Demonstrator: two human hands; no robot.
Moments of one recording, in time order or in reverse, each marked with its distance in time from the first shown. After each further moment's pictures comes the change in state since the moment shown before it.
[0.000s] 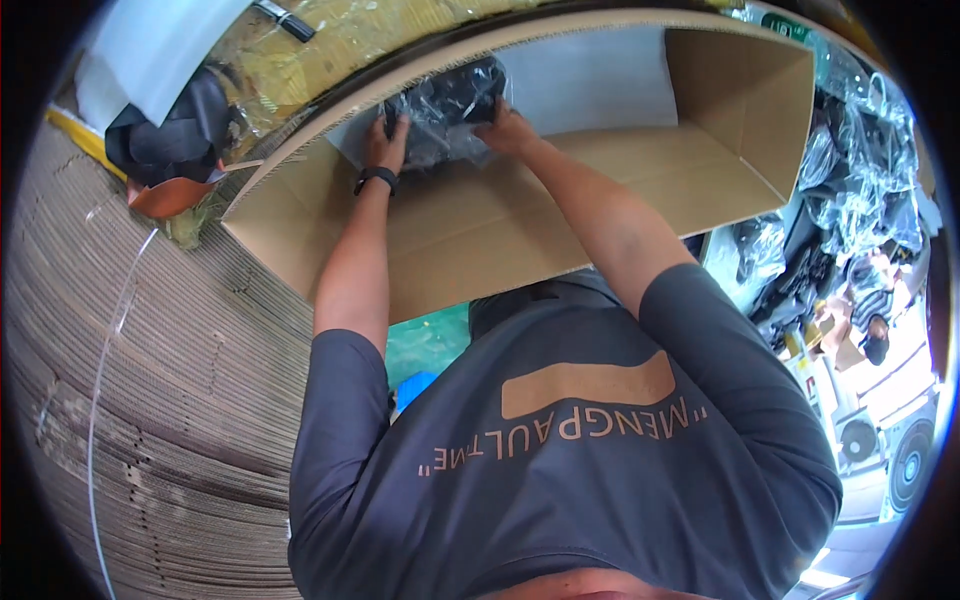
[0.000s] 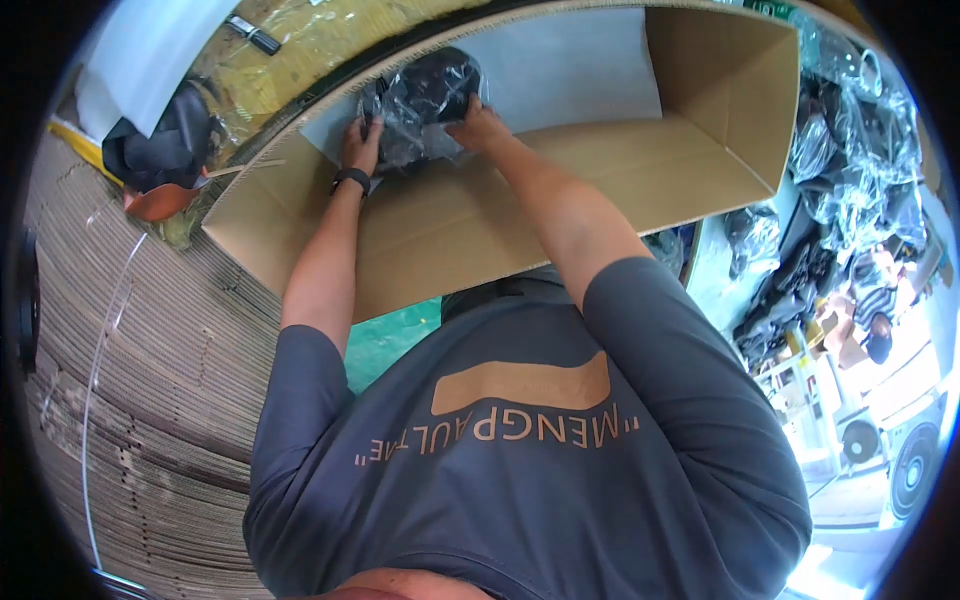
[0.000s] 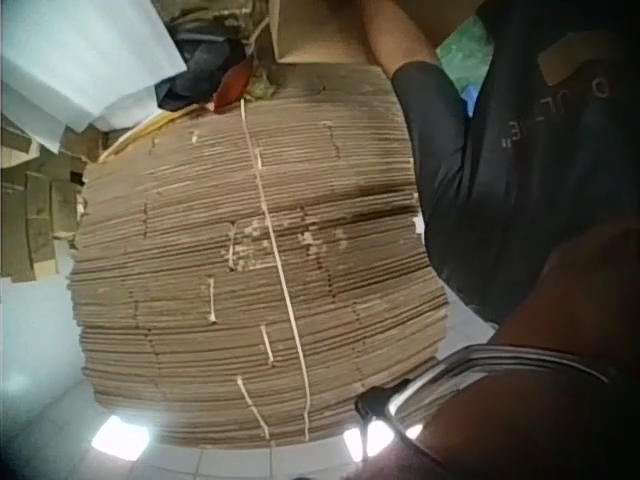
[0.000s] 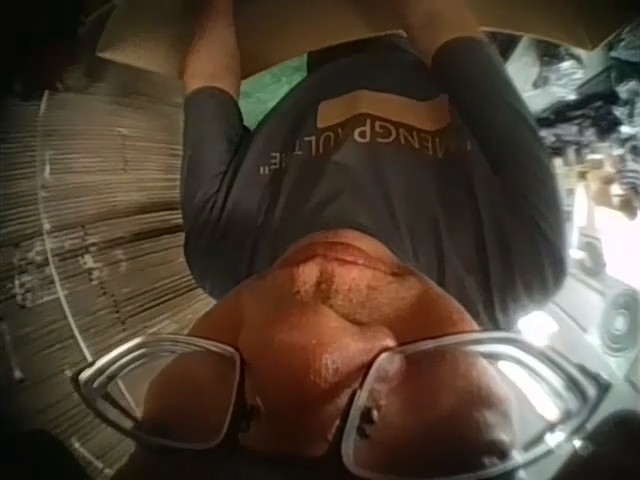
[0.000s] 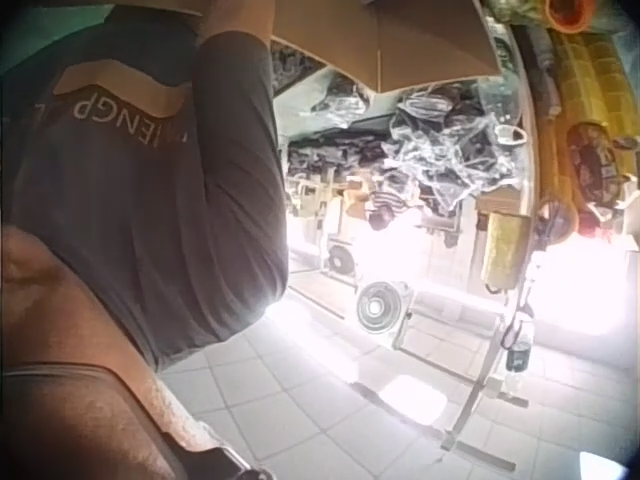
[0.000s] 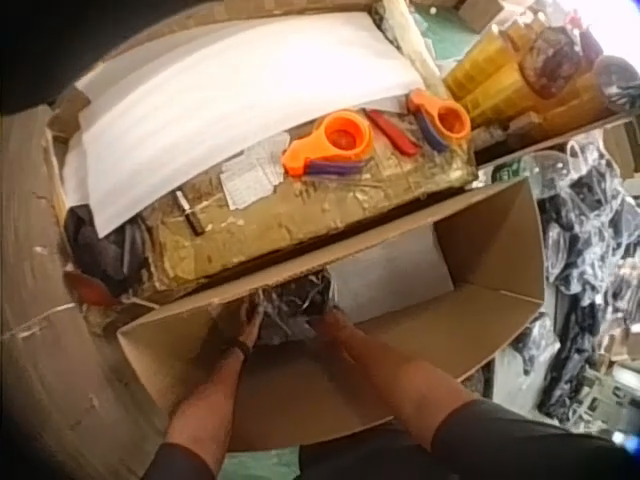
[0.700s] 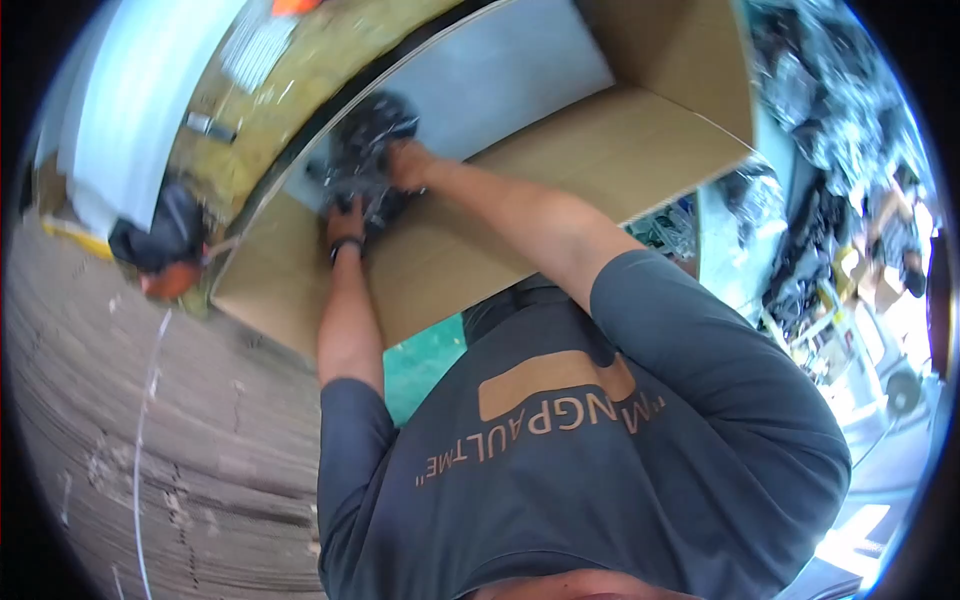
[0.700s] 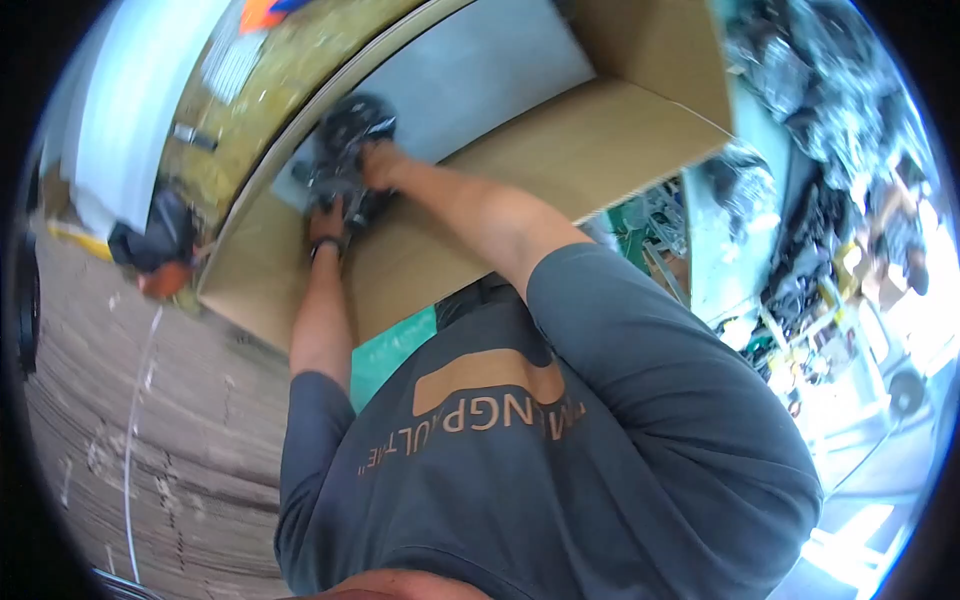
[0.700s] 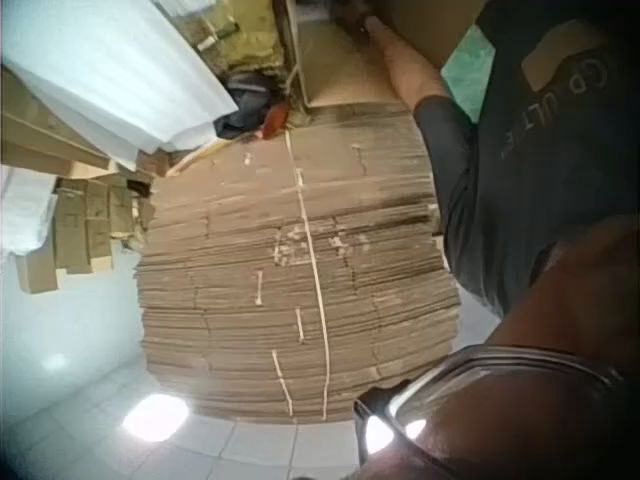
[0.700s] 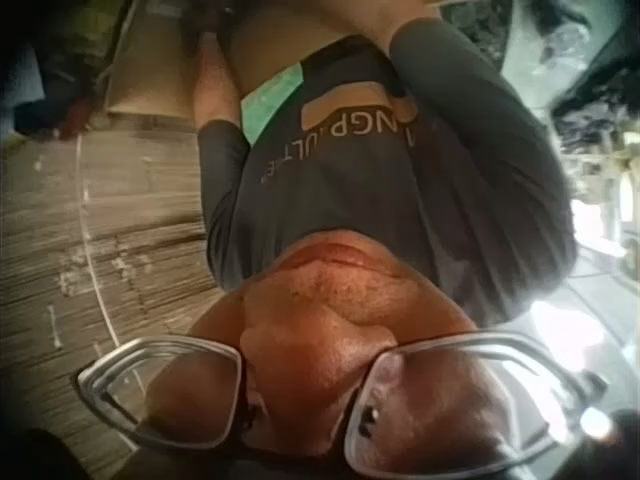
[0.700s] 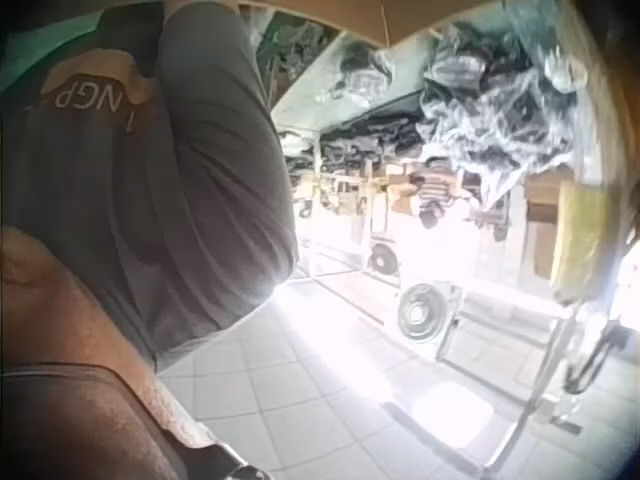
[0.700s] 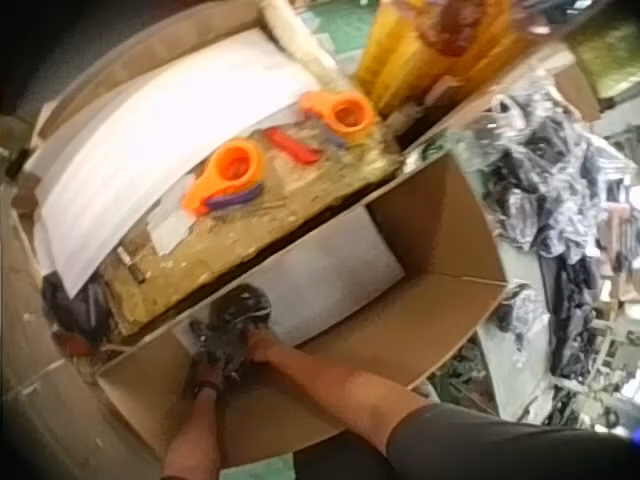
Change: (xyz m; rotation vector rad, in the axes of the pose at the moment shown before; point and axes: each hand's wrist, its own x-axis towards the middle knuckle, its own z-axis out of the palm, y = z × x) left_hand -0.030 -0.006 0.006 0.248 -0.160 -0.292; right_hand 0.007 -0.047 -0.007 -0.135 -0.060 -0.276
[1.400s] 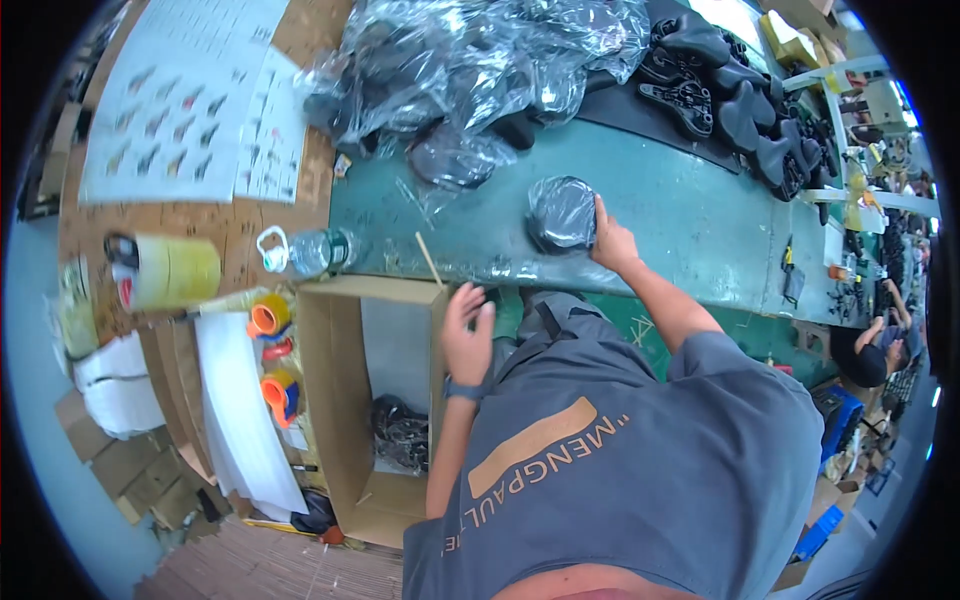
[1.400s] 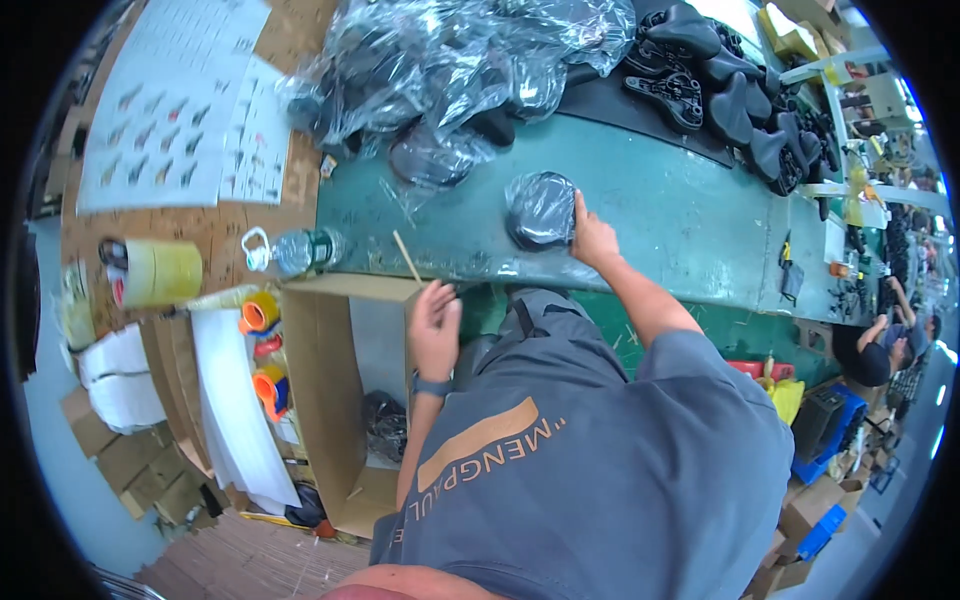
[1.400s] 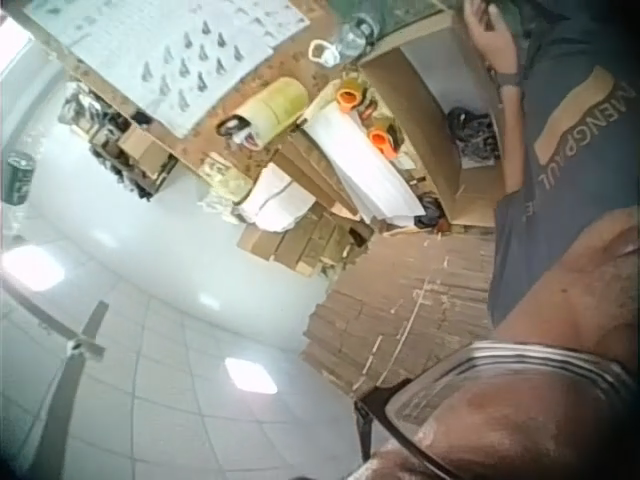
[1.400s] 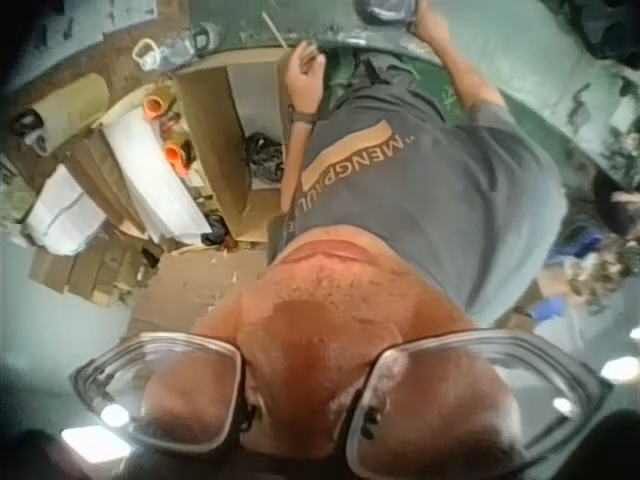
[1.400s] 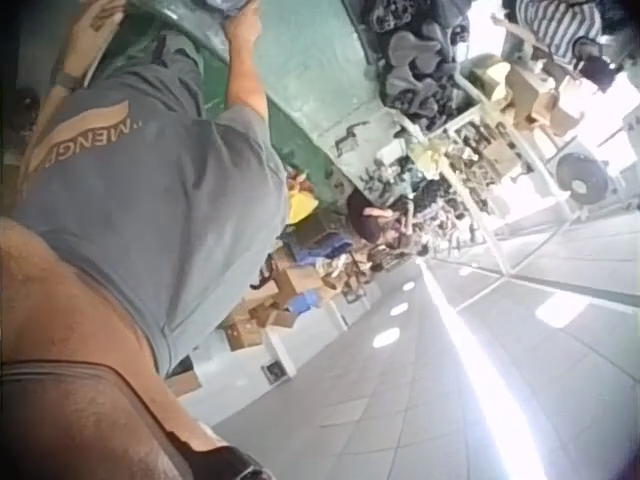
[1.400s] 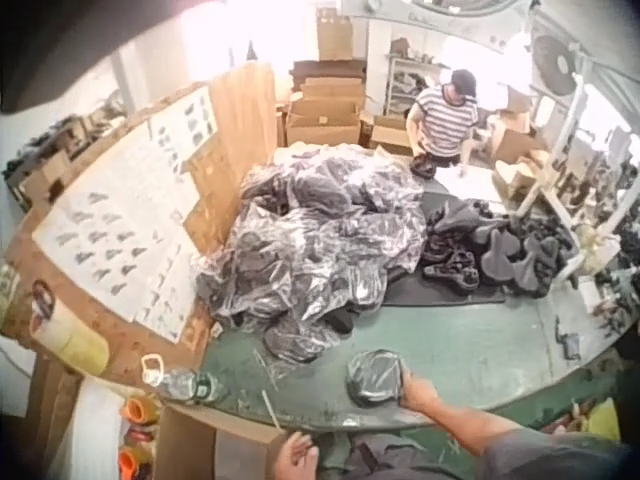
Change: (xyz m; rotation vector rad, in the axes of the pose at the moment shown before) left_hand -0.508 0.562 0.158 -0.364 -0.578 1.098; right_hand -0.608 0.527 -0.165 0.382 0.835 0.927
